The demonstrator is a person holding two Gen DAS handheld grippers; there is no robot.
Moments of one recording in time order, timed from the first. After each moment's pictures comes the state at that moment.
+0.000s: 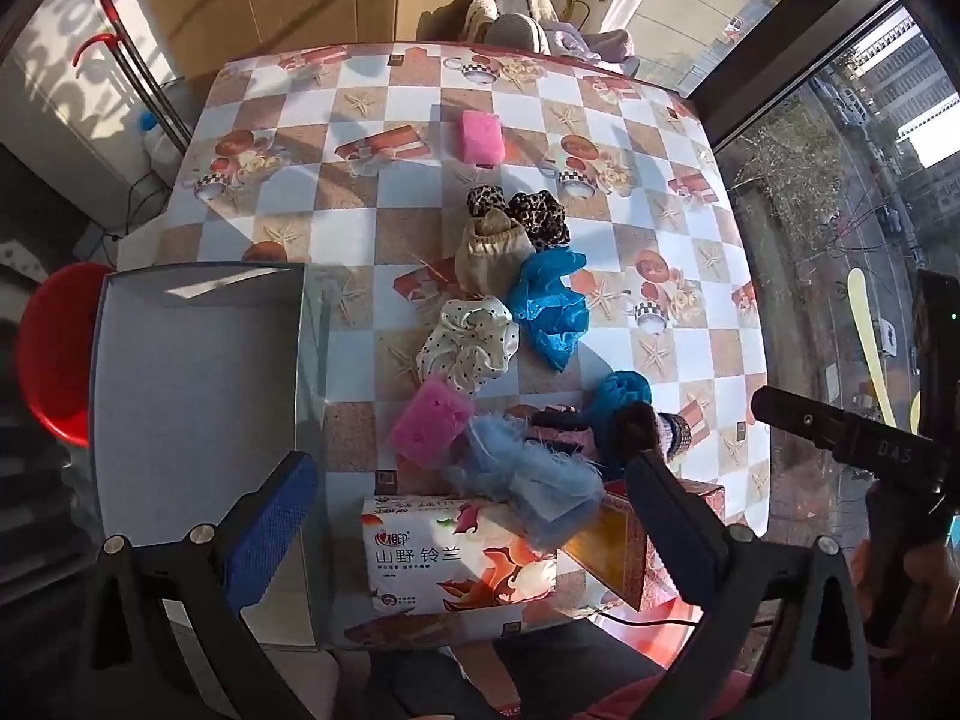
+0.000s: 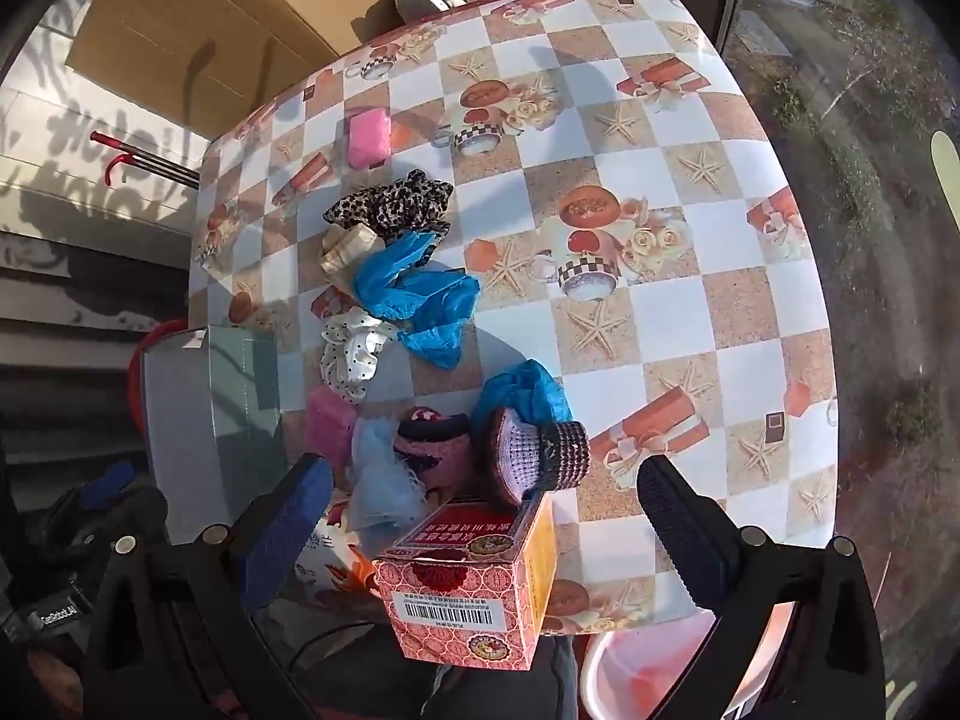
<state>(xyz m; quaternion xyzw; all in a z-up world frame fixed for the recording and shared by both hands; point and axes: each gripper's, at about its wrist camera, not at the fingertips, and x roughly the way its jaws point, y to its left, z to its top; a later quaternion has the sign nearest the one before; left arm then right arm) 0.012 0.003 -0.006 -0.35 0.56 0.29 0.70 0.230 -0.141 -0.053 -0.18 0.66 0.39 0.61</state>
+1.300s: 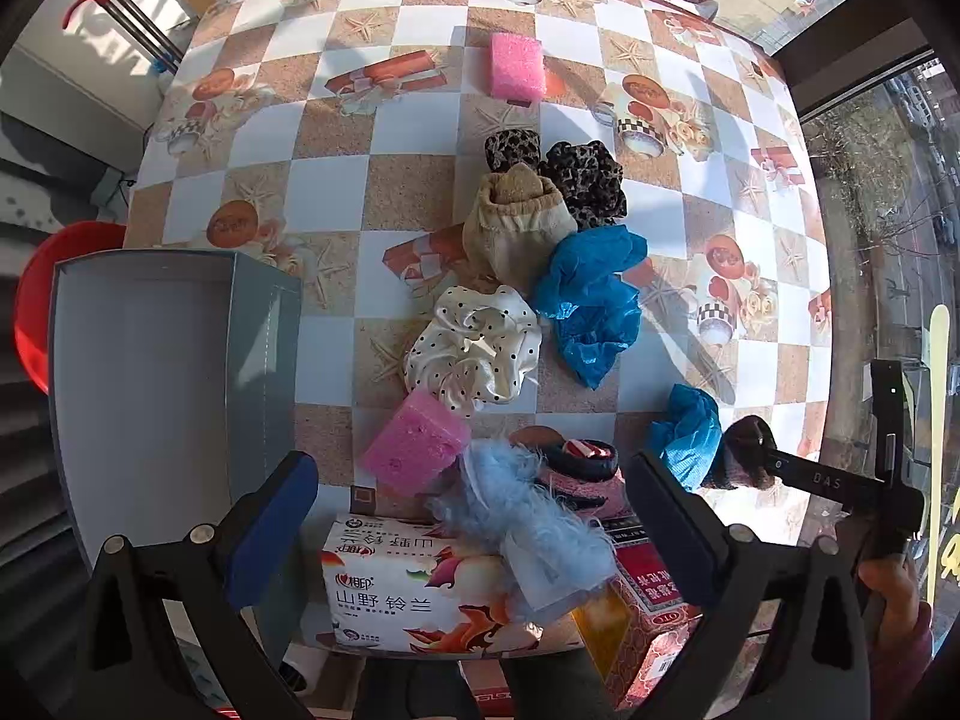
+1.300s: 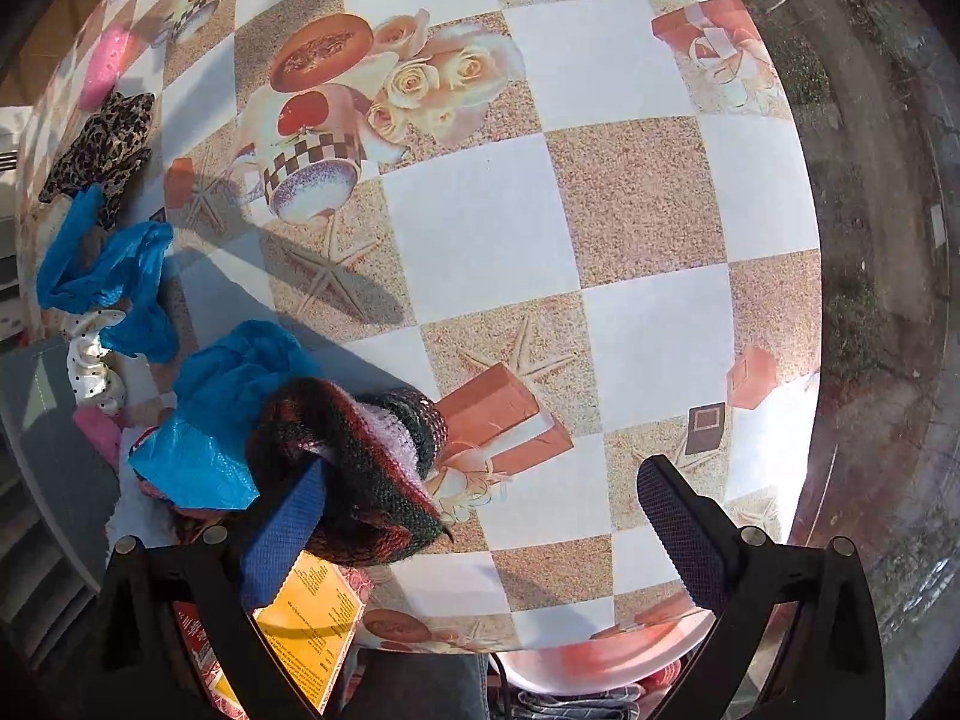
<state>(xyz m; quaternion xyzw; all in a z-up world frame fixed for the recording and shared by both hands) 0.075 0.022 -0.079 -0.37 0.61 0.31 0.62 0.329 -0.190 -0.195 -0.27 0.75 0.24 0.56</state>
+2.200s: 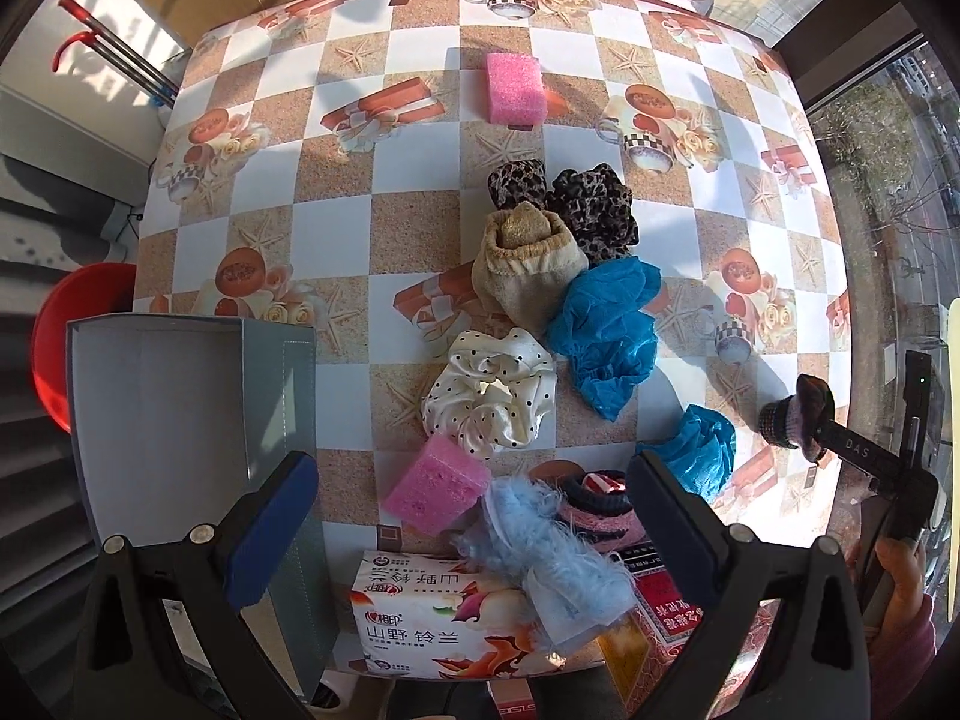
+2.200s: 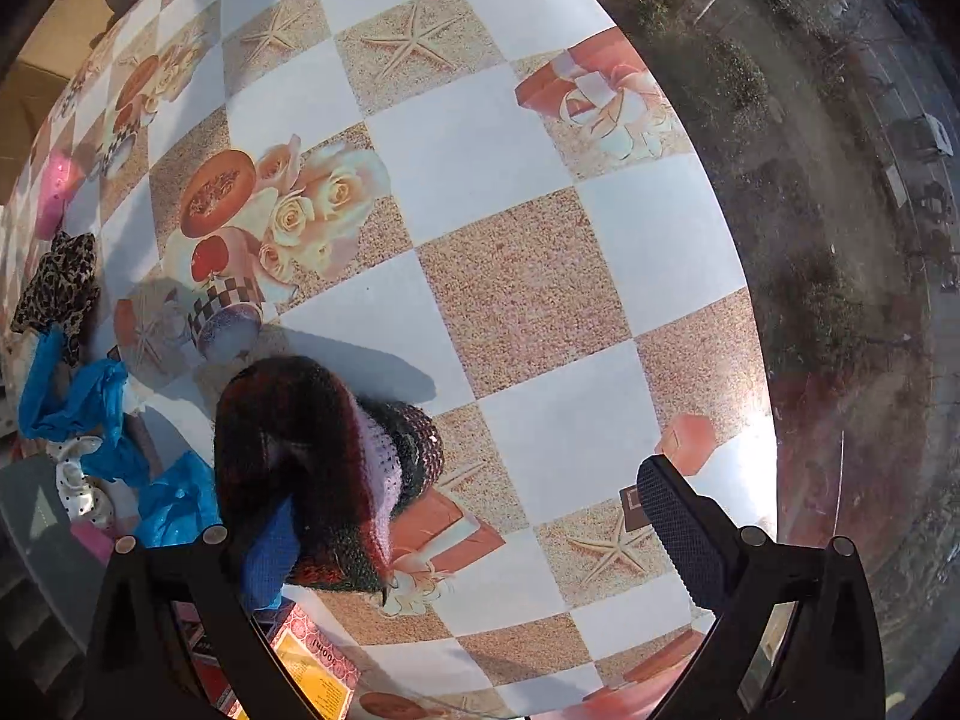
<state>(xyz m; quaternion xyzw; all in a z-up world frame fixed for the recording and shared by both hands) 0.090 0.040 -0.080 -0.33 0.63 0.32 0.63 0.341 -0.193 -0.207 -0.20 0.71 0.21 0.63</state>
